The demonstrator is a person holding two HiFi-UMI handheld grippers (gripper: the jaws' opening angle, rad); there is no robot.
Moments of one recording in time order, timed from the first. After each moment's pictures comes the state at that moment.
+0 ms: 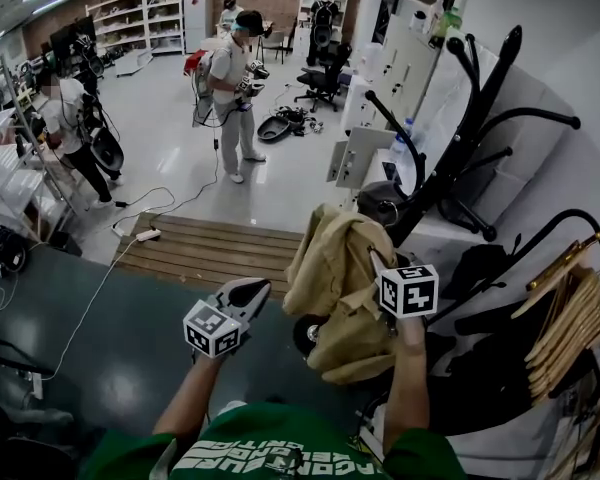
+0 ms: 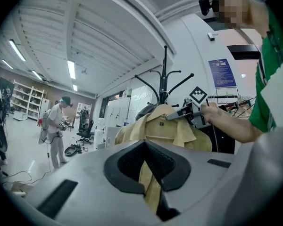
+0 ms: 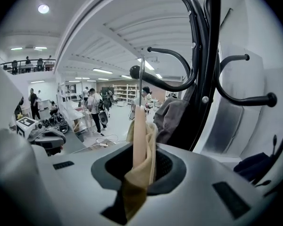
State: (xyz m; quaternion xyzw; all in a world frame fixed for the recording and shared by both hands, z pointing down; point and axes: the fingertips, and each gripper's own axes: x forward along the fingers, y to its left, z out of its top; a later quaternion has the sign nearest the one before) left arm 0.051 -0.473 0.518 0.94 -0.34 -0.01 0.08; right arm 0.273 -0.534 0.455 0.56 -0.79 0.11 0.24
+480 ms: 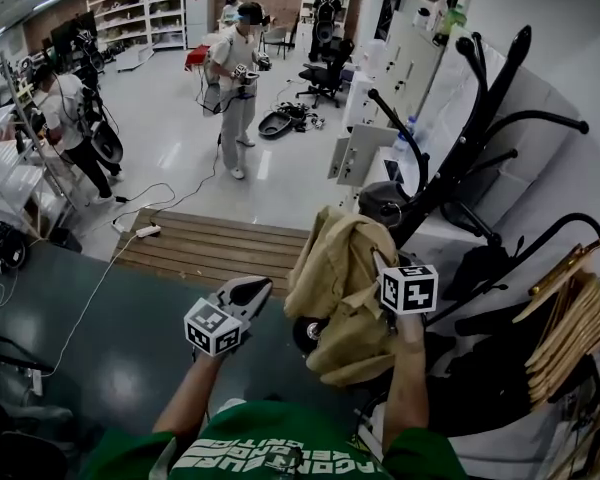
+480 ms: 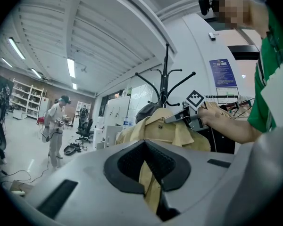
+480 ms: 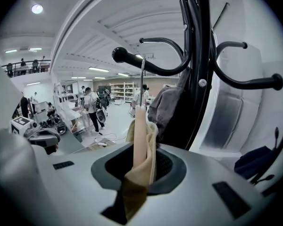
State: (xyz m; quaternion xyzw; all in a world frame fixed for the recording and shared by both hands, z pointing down) left arm 0.056 -0.481 0.522 0.94 -0.33 -0.01 0.08; right arm 0.287 -0.550 0.476 0.57 -0.78 0.13 0.24
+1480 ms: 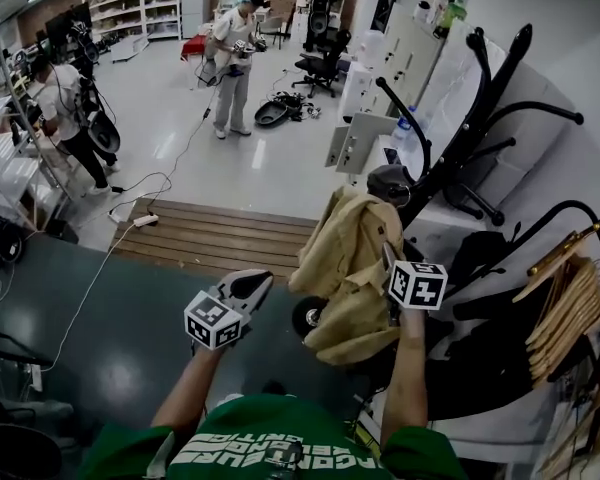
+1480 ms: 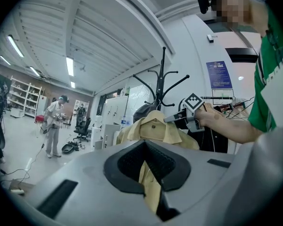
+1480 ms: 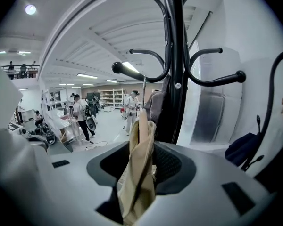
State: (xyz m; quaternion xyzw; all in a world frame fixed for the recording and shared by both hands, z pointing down) left arm 0.038 -0.450 0.523 0.94 -0.32 0.00 0.09; right arm 0.304 -0.521 0.471 0.63 -0.74 0.13 0.20
